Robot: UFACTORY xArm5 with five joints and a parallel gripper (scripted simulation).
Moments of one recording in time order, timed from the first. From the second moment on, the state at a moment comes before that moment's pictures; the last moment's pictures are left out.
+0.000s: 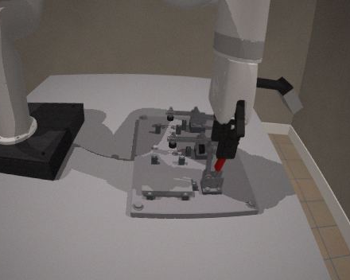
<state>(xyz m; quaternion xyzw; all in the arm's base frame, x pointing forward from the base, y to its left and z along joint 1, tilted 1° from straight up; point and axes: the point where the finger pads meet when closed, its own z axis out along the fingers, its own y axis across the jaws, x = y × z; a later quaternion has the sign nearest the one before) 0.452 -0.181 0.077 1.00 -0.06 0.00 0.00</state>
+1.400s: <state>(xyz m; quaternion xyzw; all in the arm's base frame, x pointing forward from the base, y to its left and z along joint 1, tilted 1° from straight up) 0.452 -0.182 0.066 1.00 -0.06 0.00 0.00</state>
